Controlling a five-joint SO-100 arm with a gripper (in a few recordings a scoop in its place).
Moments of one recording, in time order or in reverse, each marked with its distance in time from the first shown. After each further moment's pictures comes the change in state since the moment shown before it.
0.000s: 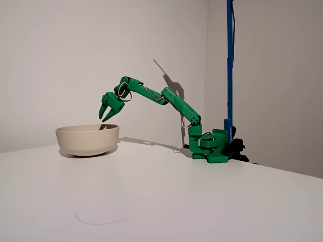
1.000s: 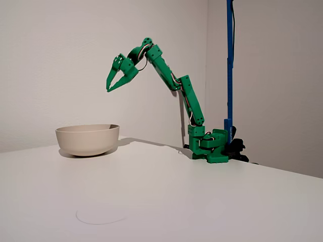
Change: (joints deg) arm -28.8 28.7 0.0 23.0 2.4
